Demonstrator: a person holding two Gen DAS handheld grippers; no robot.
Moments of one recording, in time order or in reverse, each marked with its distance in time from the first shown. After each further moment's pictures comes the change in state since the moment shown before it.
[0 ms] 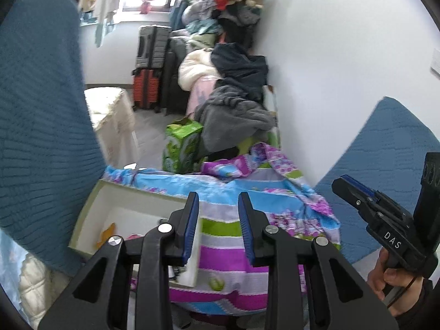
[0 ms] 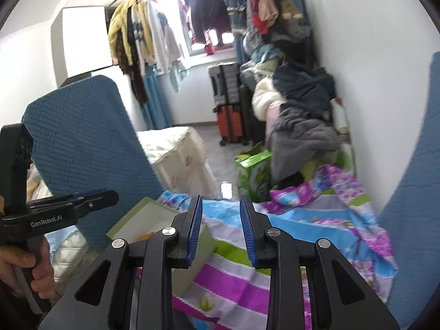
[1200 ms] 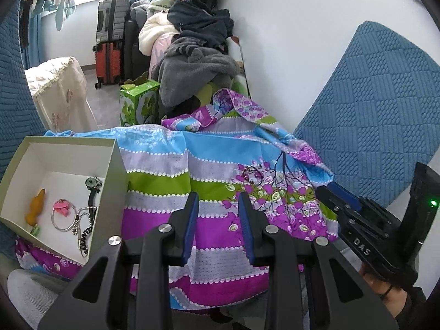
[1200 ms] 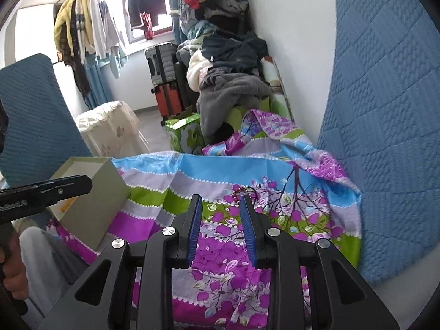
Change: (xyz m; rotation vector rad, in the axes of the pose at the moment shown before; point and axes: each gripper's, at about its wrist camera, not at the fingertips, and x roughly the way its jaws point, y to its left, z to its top) left arm 0.104 -0.079 -0.093 0.087 0.150 -0.077; right arm 0.013 -0.109 -0.145 0.121 0.085 -0.239
